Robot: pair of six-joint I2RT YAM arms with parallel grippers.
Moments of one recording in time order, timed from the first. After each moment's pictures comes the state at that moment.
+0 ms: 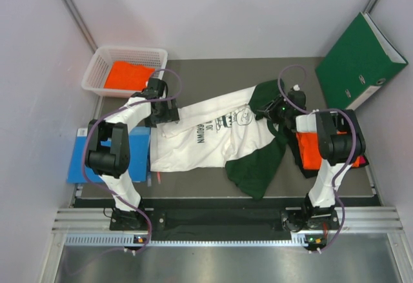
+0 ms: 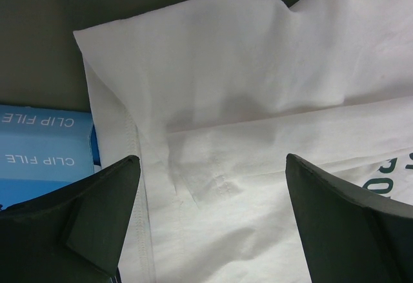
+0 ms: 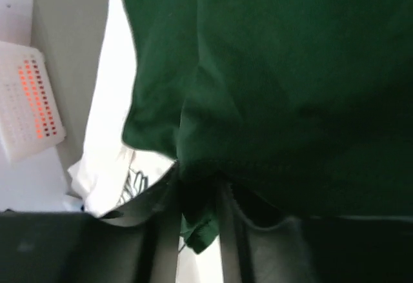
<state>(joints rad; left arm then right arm) -0.19 1.80 1.27 -0.57 -0.05 -0.37 0.10 1.90 0.90 0.39 -0.36 0.94</state>
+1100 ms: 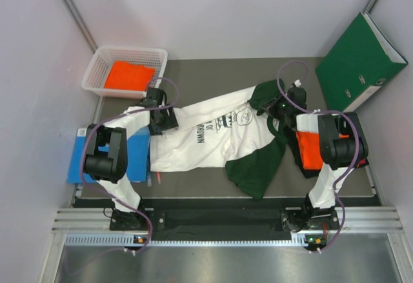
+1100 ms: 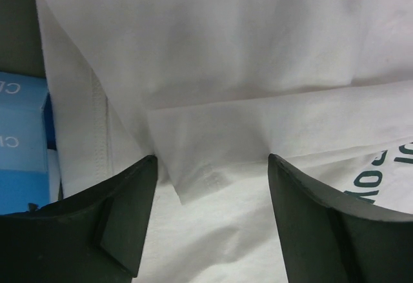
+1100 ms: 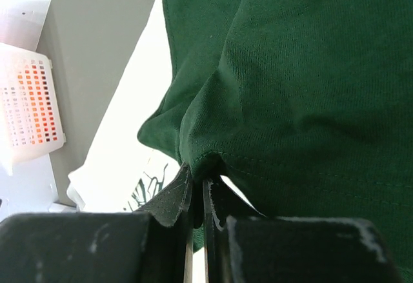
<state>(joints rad) -0.19 1.74 1.10 -0.45 0.00 -0.49 0.12 1.85 0.92 0.38 -0.27 0.88</state>
